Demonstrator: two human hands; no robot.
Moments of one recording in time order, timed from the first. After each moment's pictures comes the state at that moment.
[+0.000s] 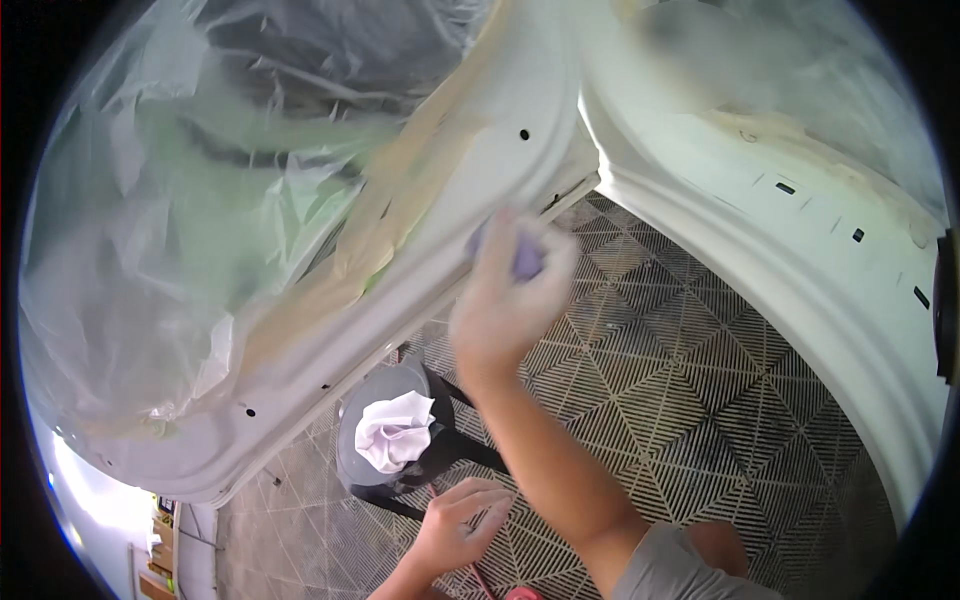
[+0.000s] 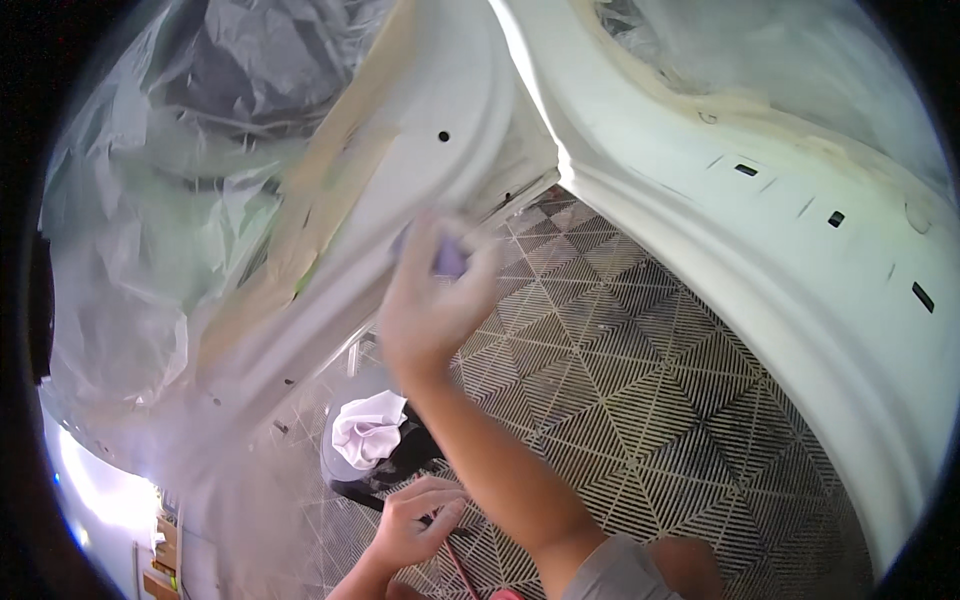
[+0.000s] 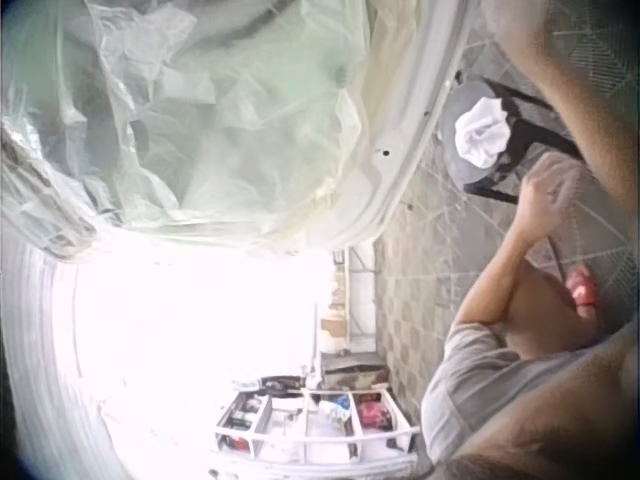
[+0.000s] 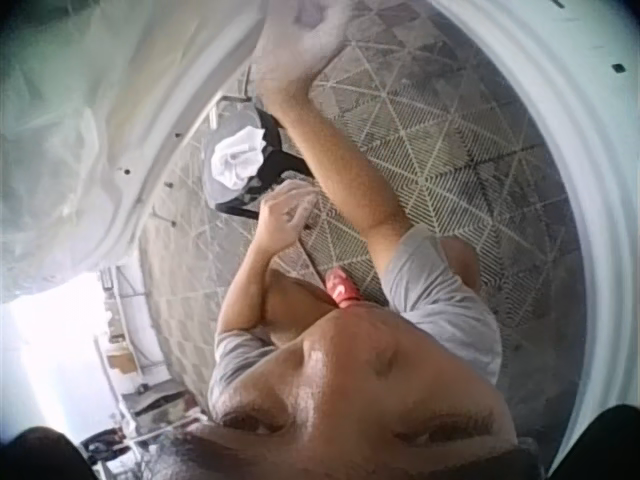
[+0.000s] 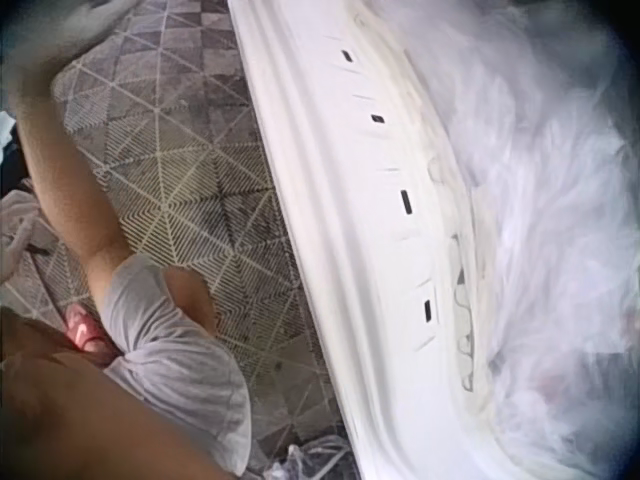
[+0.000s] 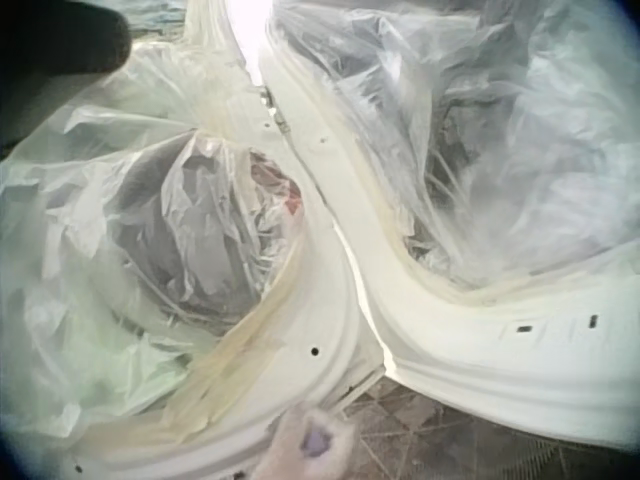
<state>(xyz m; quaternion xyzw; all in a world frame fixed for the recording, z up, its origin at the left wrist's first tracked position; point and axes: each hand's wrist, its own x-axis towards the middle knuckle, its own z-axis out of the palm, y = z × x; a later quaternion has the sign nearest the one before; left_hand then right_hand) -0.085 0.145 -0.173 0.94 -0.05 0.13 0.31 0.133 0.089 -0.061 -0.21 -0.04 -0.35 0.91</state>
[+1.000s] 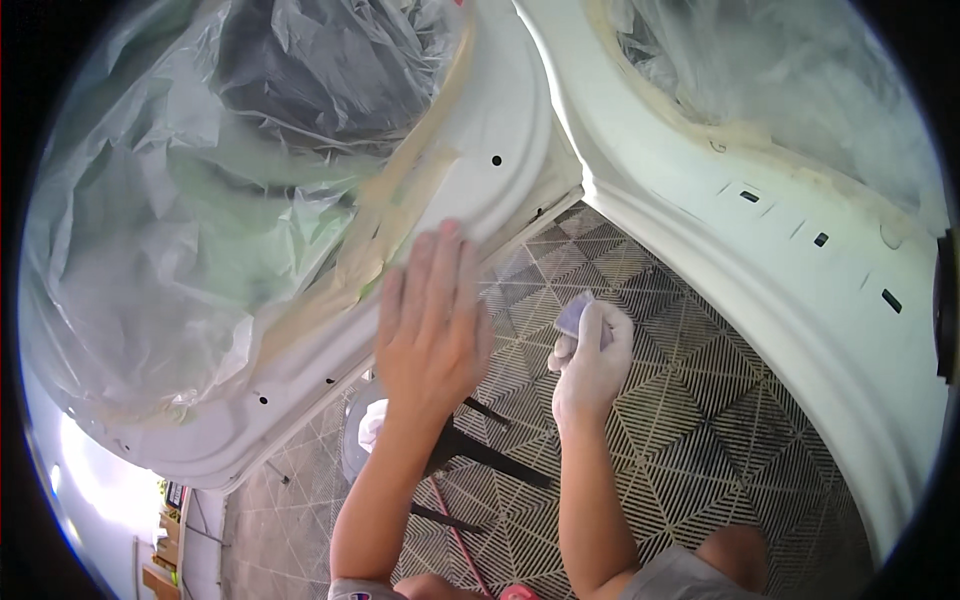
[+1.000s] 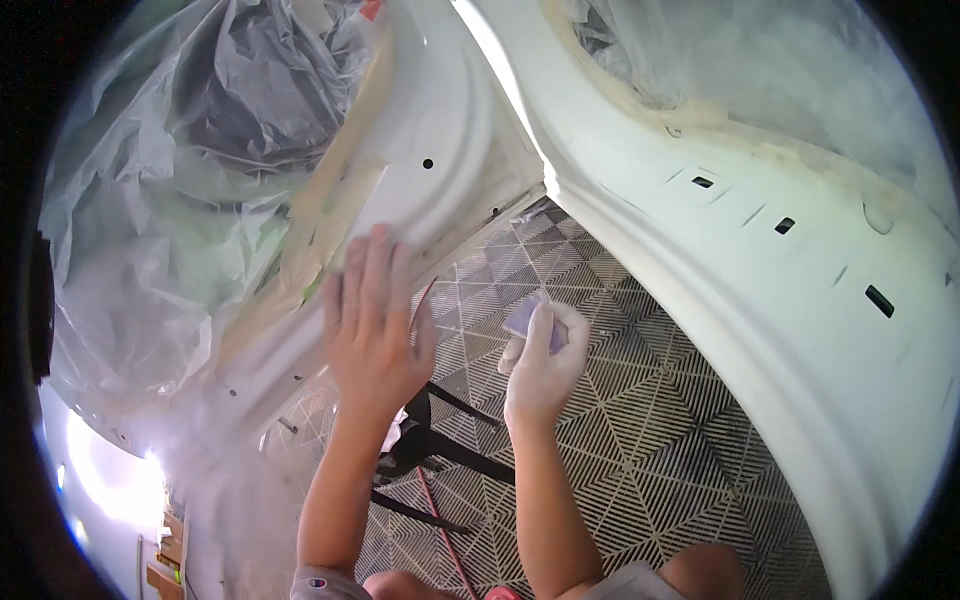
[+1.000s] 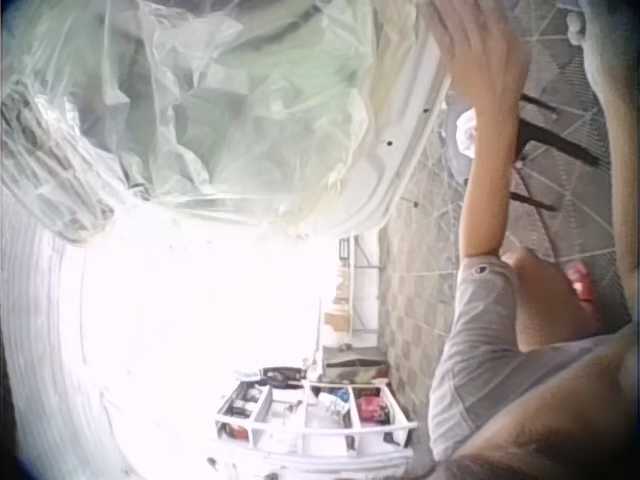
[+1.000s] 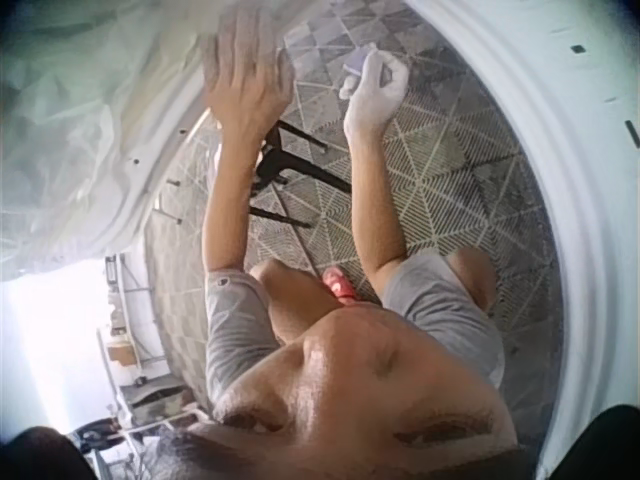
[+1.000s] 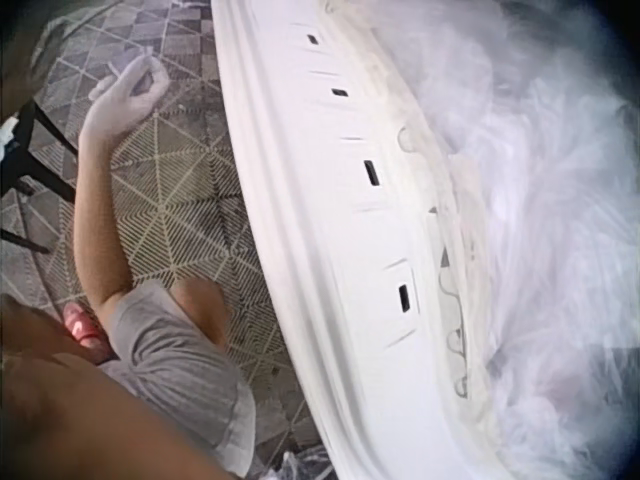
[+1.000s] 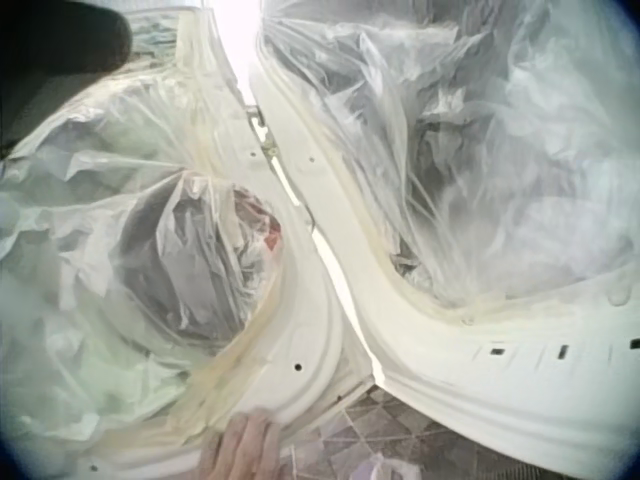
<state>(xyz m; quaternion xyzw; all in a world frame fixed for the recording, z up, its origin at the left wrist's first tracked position) 0.062 0.098 -0.055 0.83 -0.13 0.48 -0.25 0.117 0.004 -0.163 -0.22 -0.01 -0.10 0.97</state>
